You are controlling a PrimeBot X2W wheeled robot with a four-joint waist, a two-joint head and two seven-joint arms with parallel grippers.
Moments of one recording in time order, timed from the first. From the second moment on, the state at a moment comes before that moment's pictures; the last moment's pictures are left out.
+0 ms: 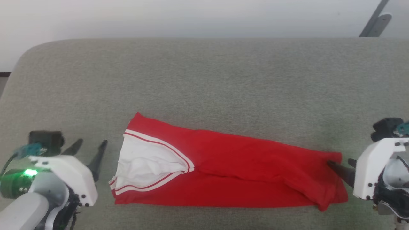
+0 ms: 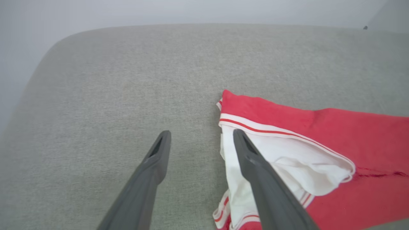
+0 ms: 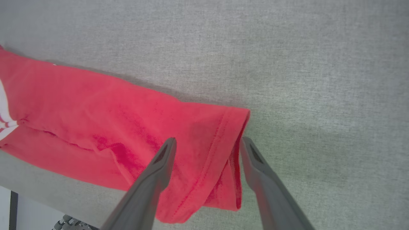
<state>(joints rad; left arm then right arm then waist) -0.35 0.84 -0.63 -0.03 -1.00 0.34 0.16 -0.17 -0.25 -0.10 -0.05 0.52 0.13 0.98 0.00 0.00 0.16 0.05</state>
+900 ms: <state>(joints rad) -0.19 0.68 -0.43 0.17 -0.95 0.20 -0.26 -0.26 -0.27 -0.10 0.31 0.62 0.13 1.00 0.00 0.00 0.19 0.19</state>
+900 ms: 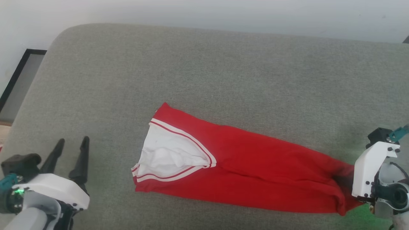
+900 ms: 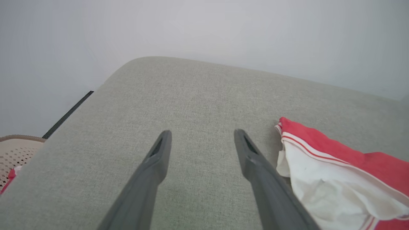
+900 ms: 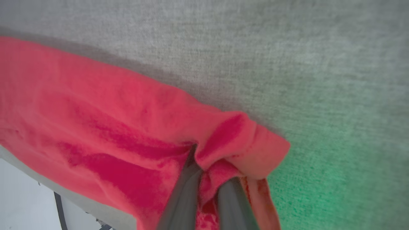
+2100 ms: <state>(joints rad) -0.19 0.63 -0.36 0.19 -0.88 0.15 -0.26 -0.30 -0.33 -0.15 0.08 0.68 0.13 1.06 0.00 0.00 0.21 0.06</state>
